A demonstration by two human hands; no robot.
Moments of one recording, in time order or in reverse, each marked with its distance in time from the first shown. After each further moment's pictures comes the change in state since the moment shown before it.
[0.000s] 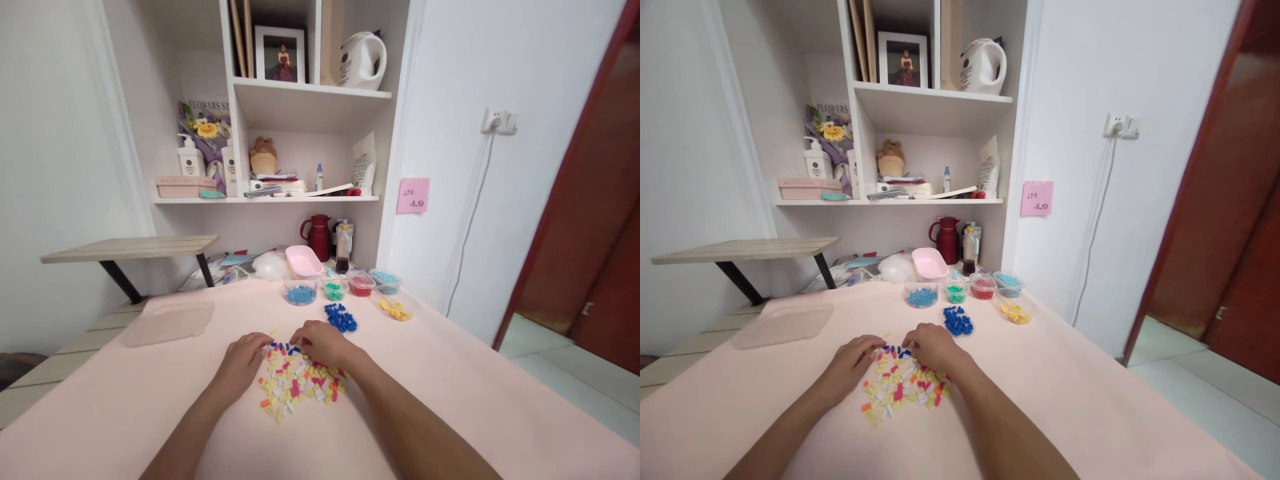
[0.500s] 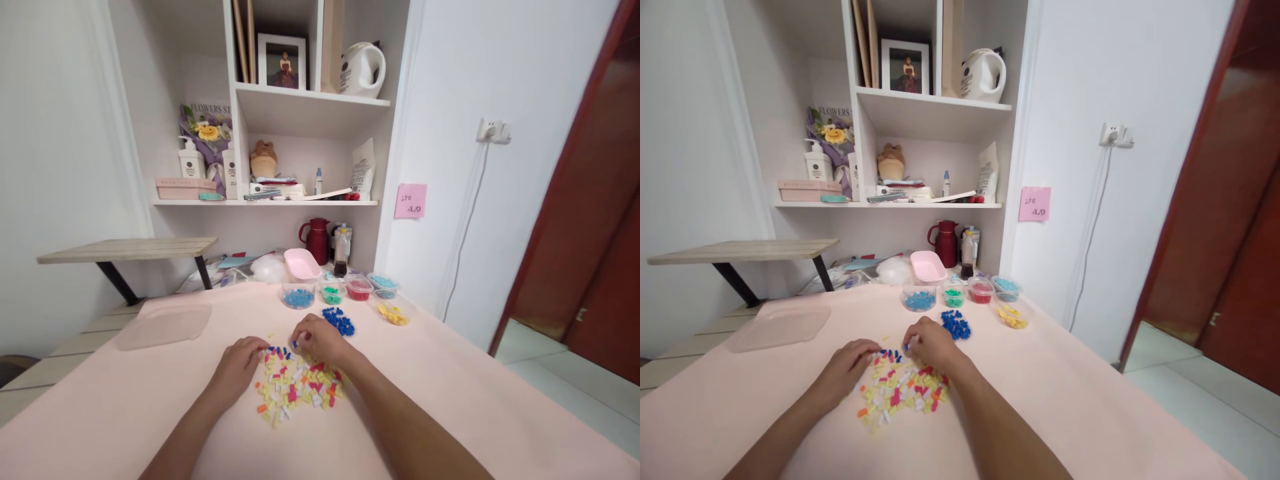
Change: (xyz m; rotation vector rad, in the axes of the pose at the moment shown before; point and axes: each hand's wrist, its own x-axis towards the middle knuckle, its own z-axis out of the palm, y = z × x) left_hand 0.000 -0.004 0.001 -0.065 0.018 0.018; right_hand 0.008 0.013 0.005 0.271 0.125 0.067
